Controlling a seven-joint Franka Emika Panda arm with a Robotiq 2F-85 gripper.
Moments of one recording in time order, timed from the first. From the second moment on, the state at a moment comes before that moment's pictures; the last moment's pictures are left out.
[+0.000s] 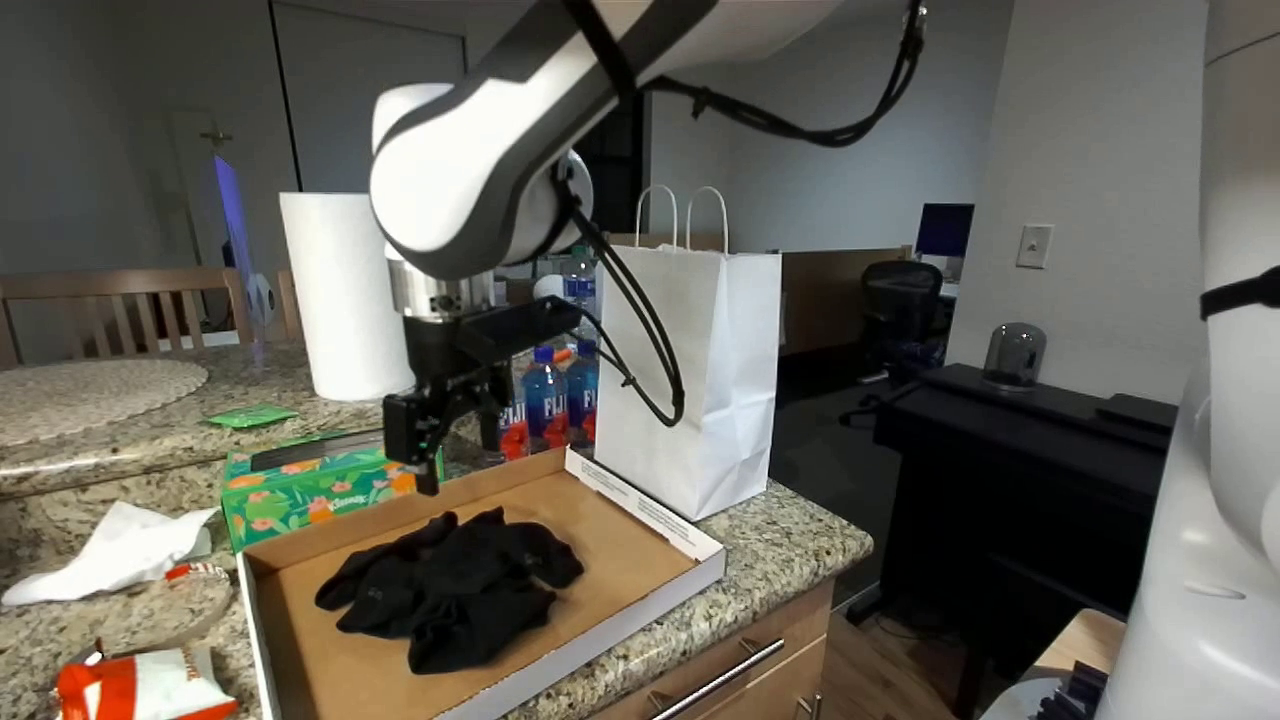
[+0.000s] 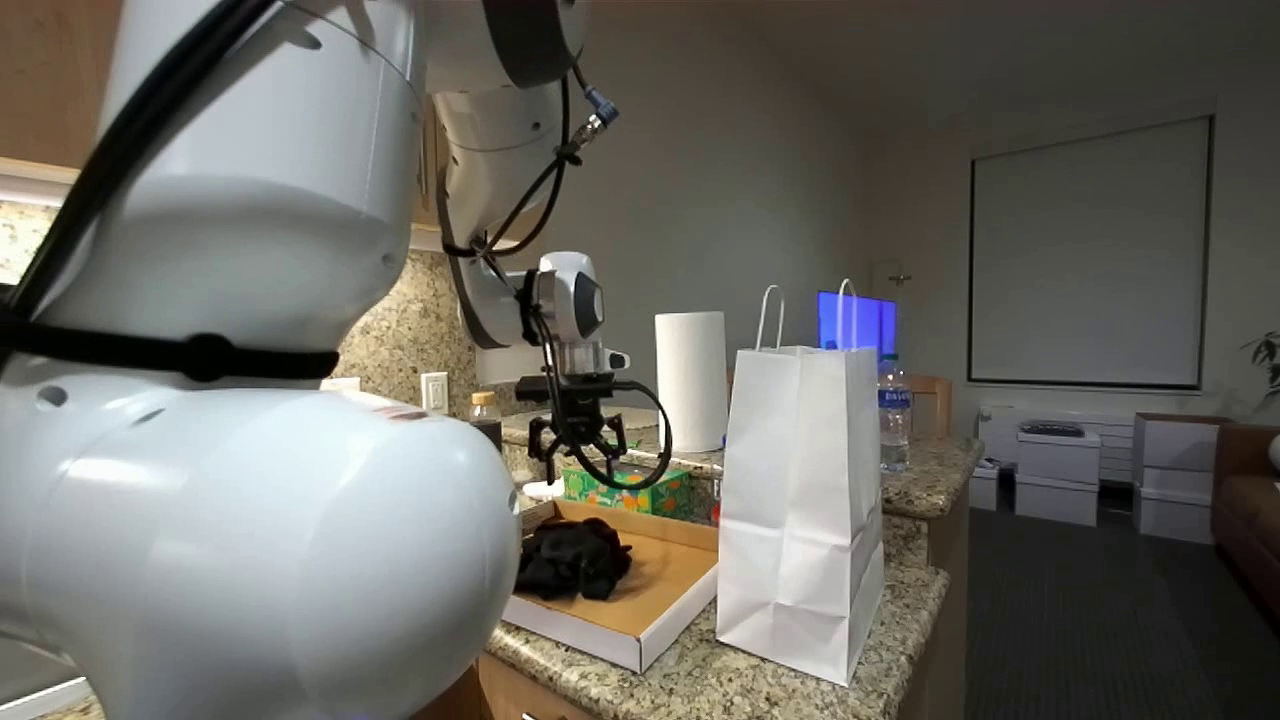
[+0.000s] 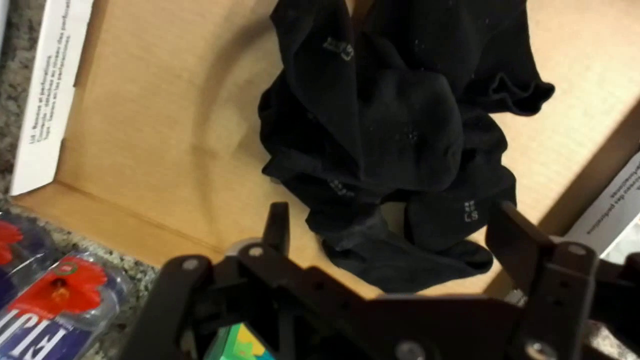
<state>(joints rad) 0.26 0.20 0.28 -2.05 -0.13 2.28 0.08</state>
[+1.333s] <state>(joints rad) 0.33 0.37 0.21 -2.09 -0.15 2.41 0.09</state>
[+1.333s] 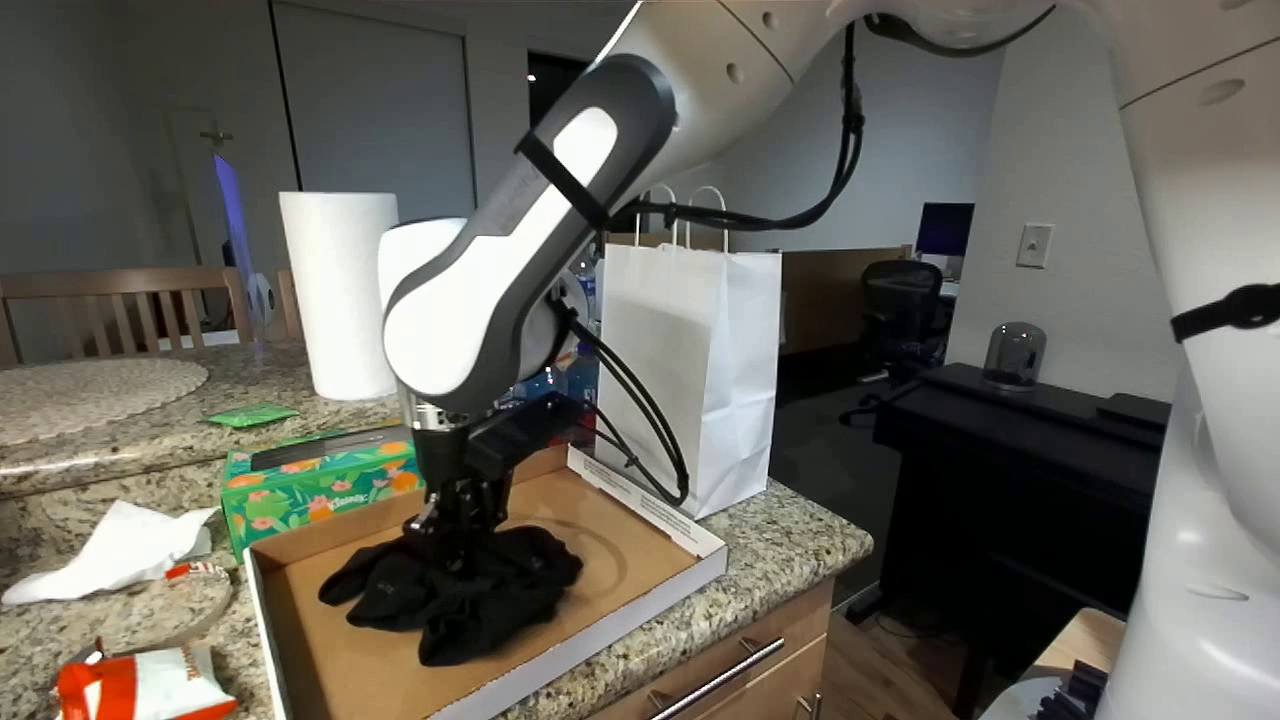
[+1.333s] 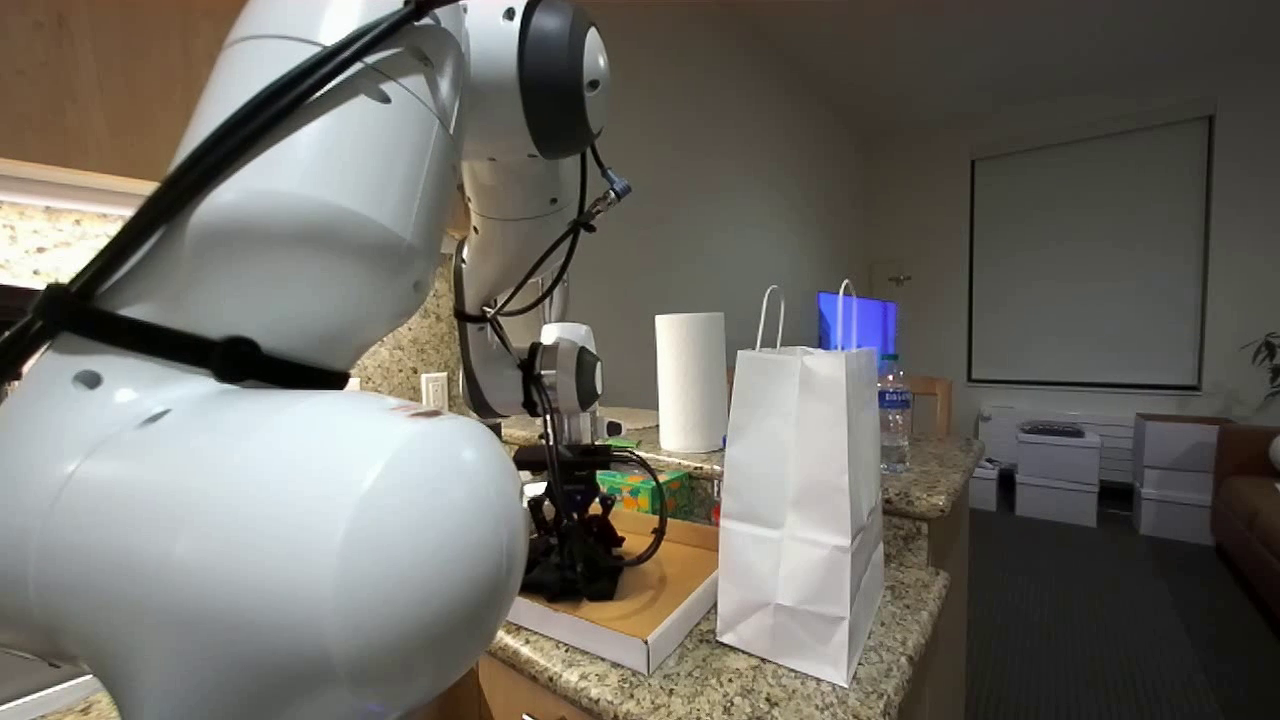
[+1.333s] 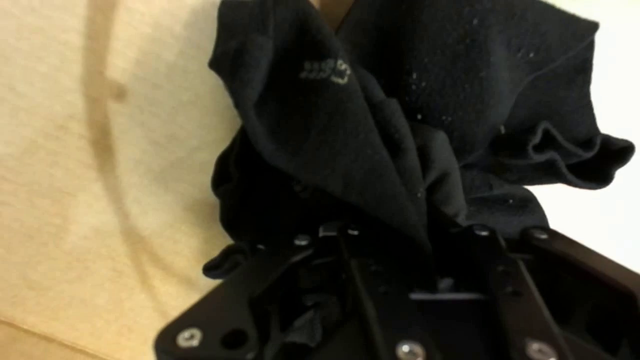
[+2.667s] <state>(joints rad) 0.33 -0.04 0.25 -2.01 -0.13 1.99 0.07</state>
